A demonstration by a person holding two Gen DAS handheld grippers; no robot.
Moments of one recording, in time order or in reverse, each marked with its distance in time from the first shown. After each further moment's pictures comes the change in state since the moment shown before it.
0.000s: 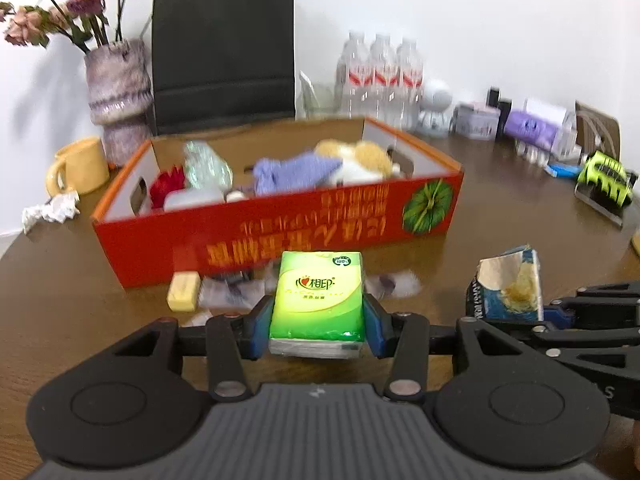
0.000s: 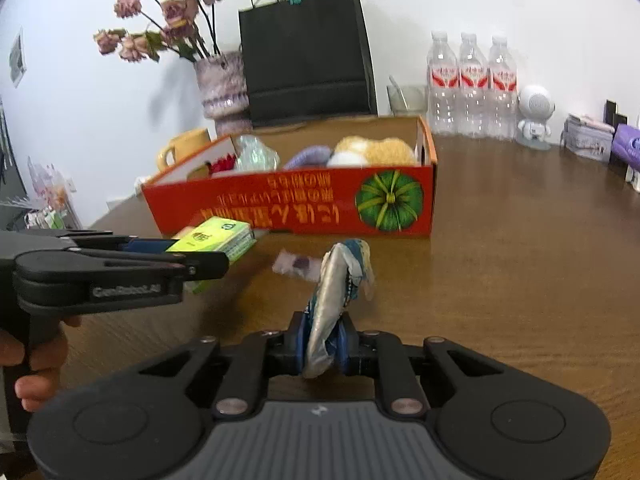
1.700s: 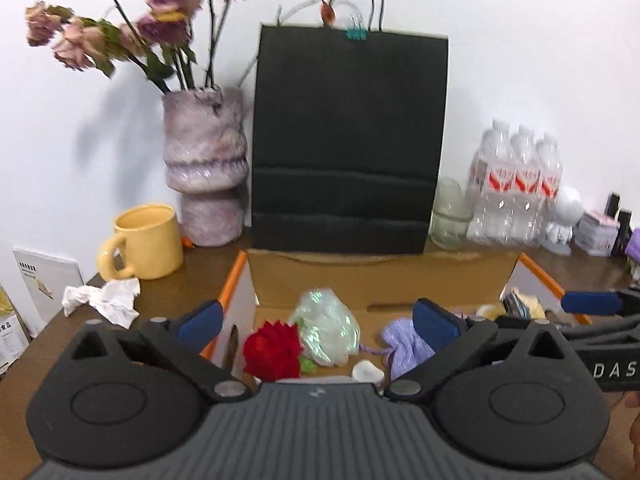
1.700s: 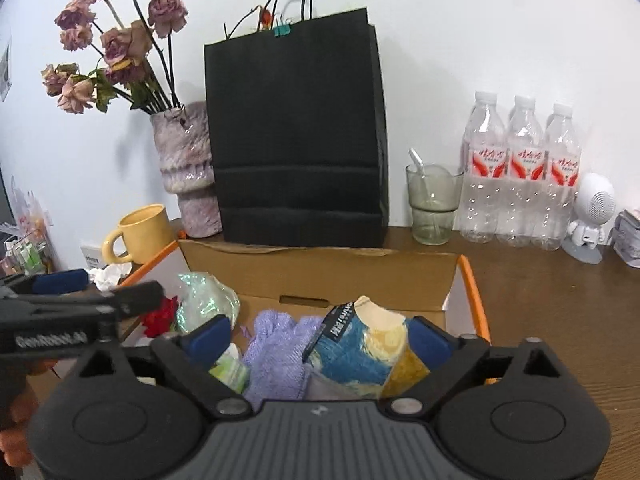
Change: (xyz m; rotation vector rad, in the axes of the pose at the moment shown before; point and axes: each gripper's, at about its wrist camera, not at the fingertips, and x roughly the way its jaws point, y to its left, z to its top) left arm 0.083 0.096 0.113 -0.162 -0.147 0.226; right arm 0.143 -0.011 0.169 -0.048 -0.085 -0.032
